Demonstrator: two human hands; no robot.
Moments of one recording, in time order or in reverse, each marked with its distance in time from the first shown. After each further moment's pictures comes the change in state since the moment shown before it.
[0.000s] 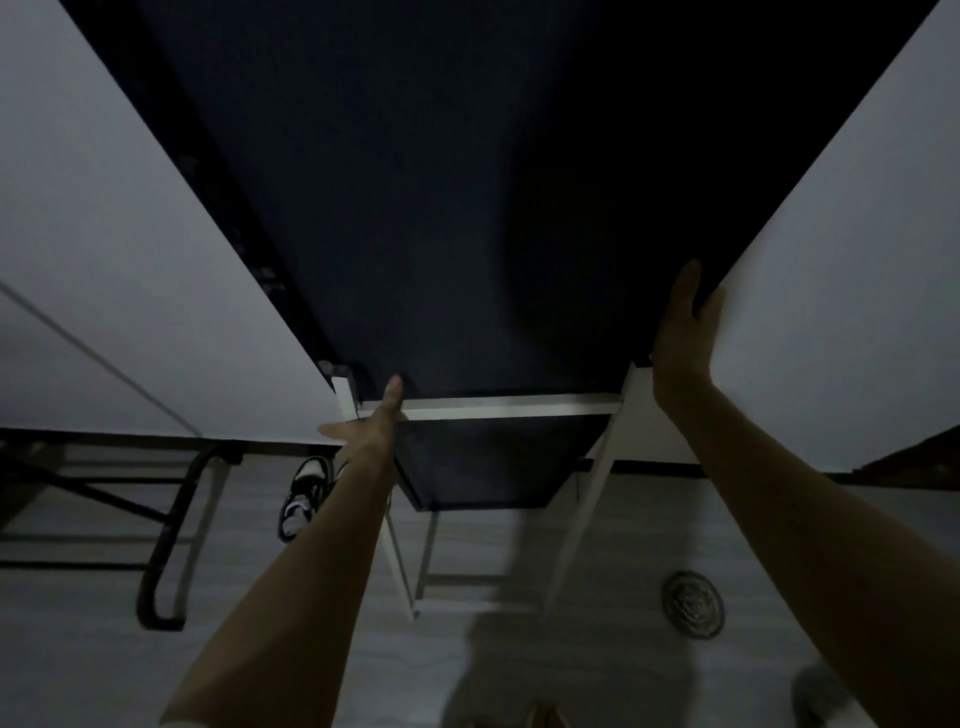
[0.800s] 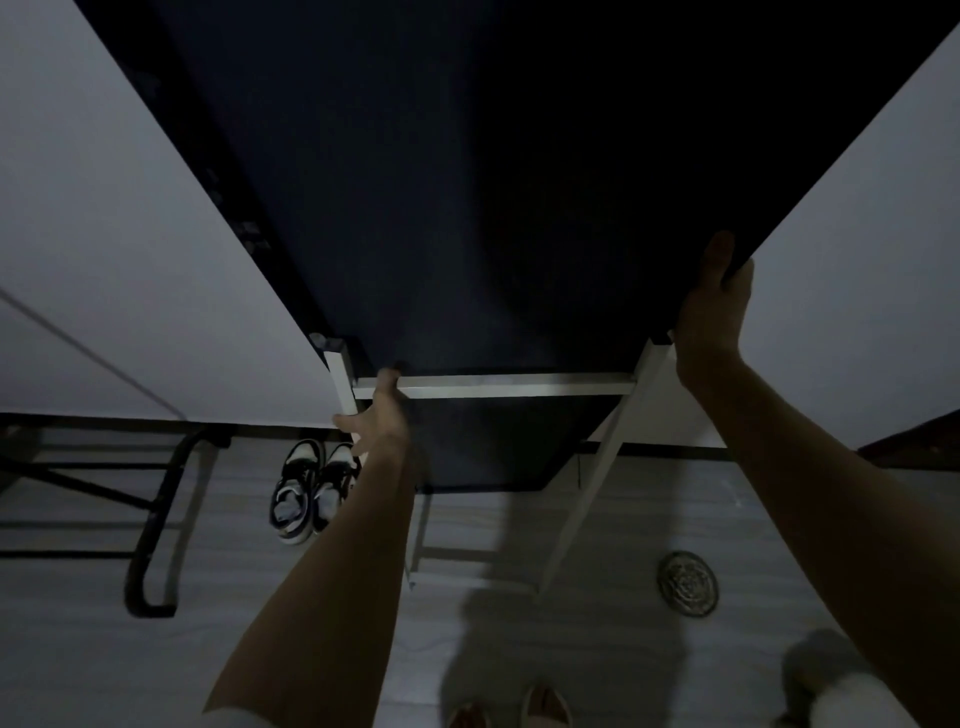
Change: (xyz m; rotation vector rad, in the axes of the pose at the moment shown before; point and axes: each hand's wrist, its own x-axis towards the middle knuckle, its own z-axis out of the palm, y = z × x) left_hand 0.009 -0.010 0.020 -0.167 -0.009 -0.080; right_hand 0.025 0.015 0.001 -0.078 0.058 -0.055
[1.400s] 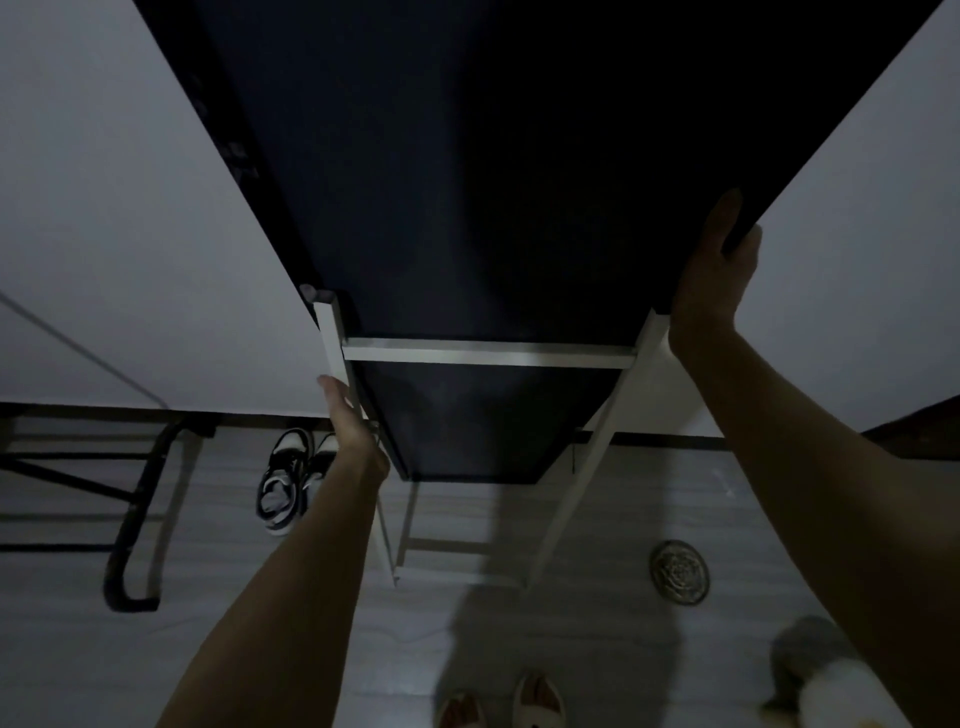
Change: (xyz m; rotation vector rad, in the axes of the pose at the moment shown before) left_hand 0.018 -0.018 -0.023 -0.059 -0.241 0.101; right_hand 0.003 0.007 0.015 0.014 0.098 0.021
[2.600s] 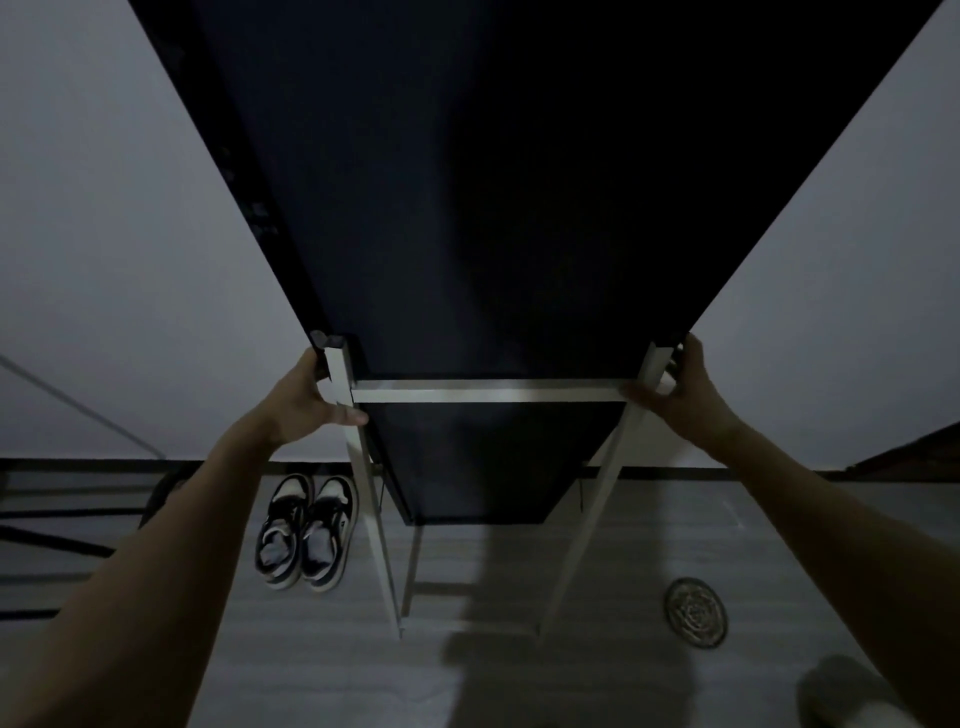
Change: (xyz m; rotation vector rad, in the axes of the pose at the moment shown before) left_hand 0.064 0.124 -0.019 1.036 -0.552 0.480; right_hand -0.013 0.041 -0.035 -0.436 -0.624 0.150
